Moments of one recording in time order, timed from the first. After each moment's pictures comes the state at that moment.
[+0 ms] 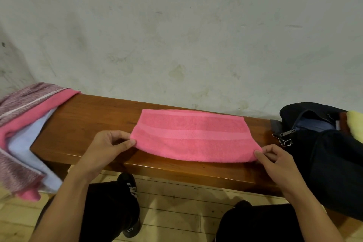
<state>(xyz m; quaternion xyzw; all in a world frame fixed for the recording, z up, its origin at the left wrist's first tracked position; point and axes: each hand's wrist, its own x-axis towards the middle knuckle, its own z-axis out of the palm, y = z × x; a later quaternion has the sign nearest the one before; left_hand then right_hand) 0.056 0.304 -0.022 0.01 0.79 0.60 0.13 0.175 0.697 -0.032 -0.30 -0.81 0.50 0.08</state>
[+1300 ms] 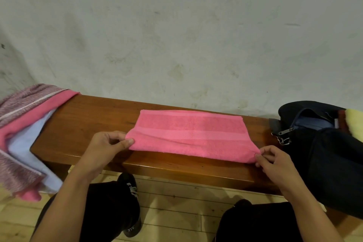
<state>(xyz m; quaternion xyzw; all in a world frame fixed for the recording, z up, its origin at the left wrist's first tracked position) 0.054 0.304 -0.027 0.00 0.78 0.62 0.11 0.176 0.700 -0.032 -0.32 -0.81 0.48 0.06</state>
